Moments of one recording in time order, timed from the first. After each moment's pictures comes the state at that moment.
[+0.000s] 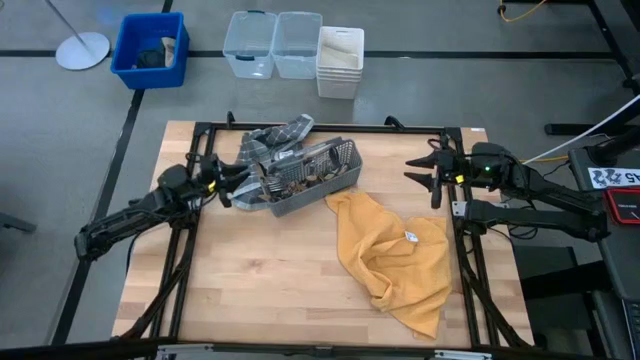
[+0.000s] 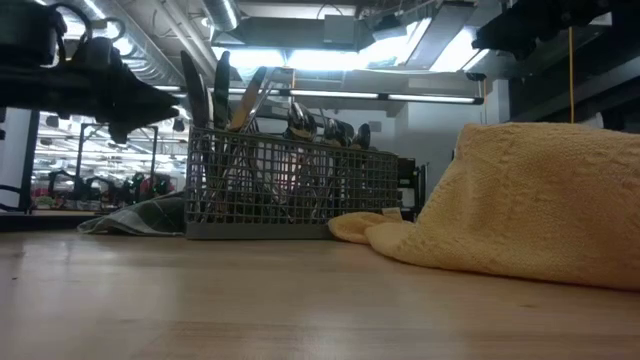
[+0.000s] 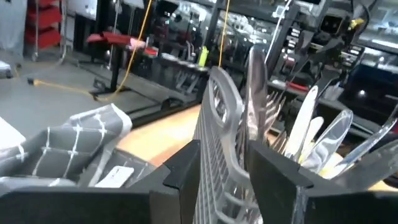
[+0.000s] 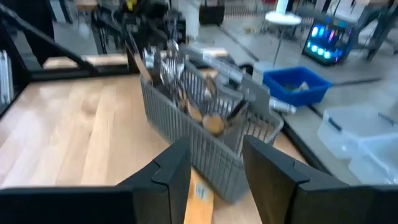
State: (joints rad) left arm 0.50 0.02 0.01 0.03 0.06 -0.28; right arm -0.29 0.56 0.72 -0.43 -0.07 -0.06
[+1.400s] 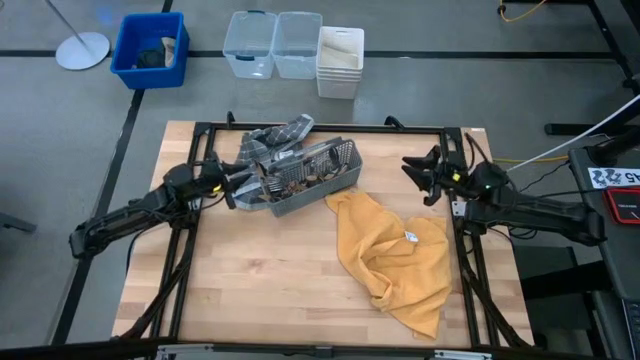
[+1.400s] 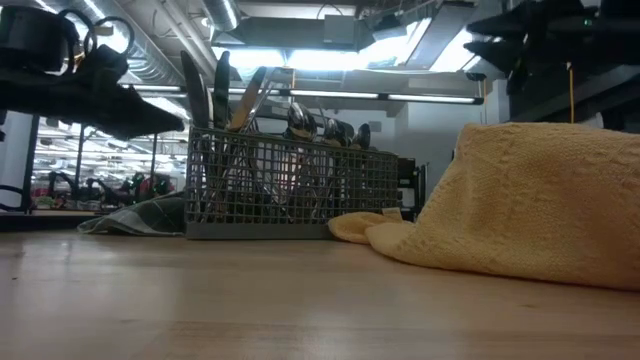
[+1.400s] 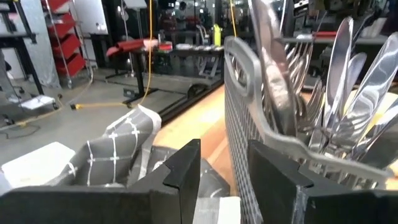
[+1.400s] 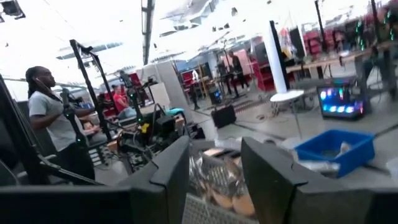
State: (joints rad) left arm 0.50 0.09 0.01 0.01 0.01 0.04; right arm -0.29 0.45 0.28 0.39 -0.01 0.32
